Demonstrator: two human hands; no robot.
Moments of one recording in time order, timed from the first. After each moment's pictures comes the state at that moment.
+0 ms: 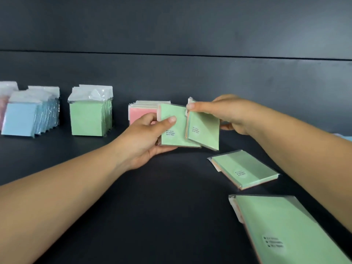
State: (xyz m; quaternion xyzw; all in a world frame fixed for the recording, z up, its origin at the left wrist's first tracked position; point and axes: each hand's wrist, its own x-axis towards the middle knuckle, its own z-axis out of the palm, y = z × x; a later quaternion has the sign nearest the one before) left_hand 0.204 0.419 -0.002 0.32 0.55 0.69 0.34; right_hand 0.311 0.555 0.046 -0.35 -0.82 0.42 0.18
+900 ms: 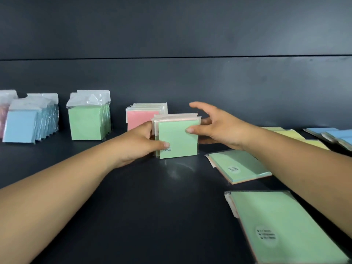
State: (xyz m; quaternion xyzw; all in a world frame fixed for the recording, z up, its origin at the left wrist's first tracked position) left_hand 0.183 0.415 -0.007 0.50 0.67 0.49 0.26; right_hand 0.321 0.550 0.012 -0.17 -0.80 0.54 0.19
